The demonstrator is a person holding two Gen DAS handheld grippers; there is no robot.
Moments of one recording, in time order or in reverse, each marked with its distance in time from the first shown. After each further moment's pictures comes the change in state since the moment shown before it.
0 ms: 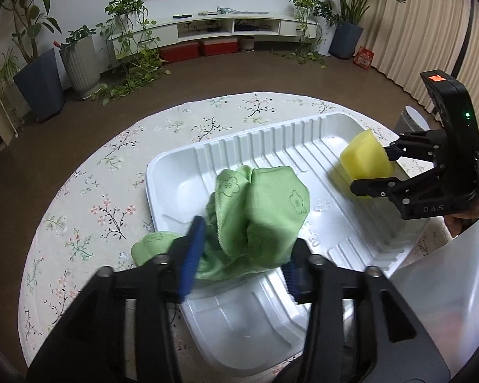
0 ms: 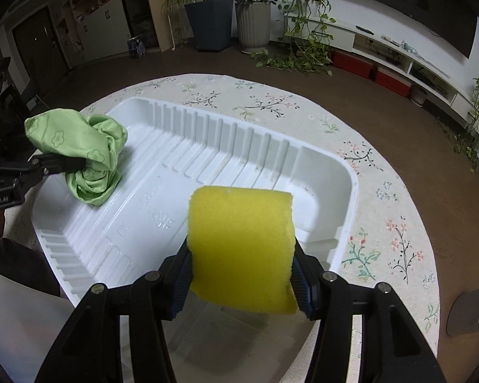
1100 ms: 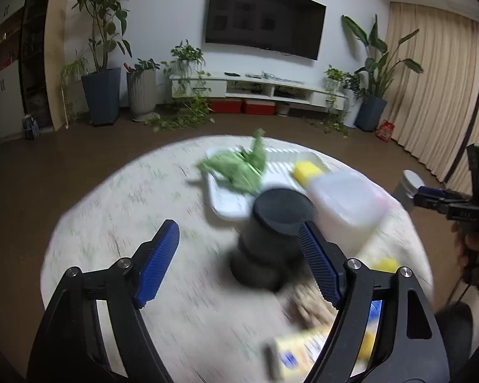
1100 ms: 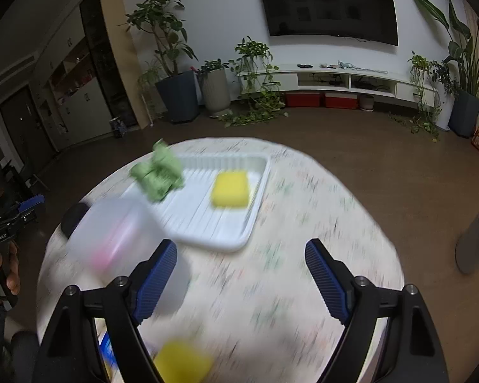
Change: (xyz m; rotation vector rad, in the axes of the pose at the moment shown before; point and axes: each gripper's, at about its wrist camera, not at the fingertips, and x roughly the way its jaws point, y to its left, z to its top) left arm -0.203 -0.056 -0.155 -0.212 -0.305 0.106; right arm -0.194 0.016 -0.145 0.236 -0.311 -0.036
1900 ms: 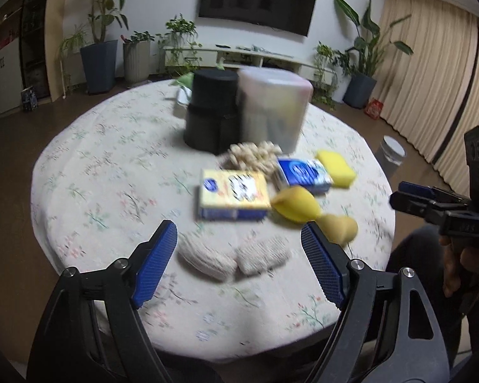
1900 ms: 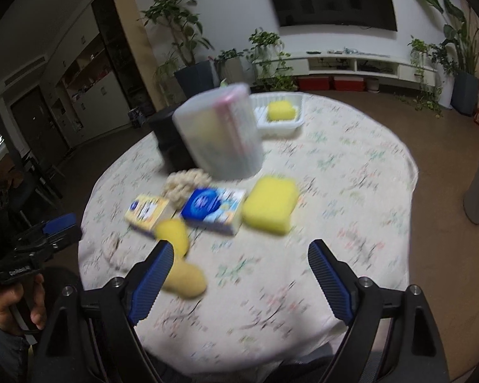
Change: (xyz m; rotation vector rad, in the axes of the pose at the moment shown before) left arm -0.074 -0.071 -0.143 -0.007 0.105 -0.019; right arm -0.088 0.090 -0.162 0.025 0.030 0.062
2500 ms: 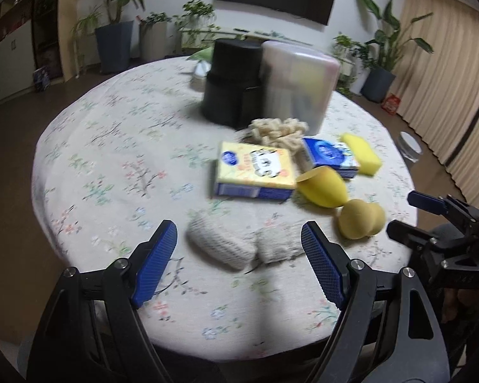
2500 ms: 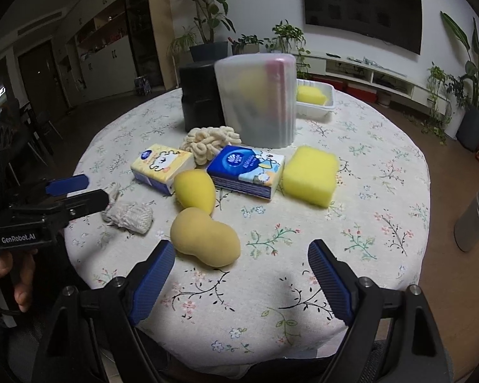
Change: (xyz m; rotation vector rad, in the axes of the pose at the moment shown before) left arm 0.022 0.015 -0.008 -0.078 0.071 0.074; right arm 0.029 0.044 -0.028 -0.157 0.058 -0.074
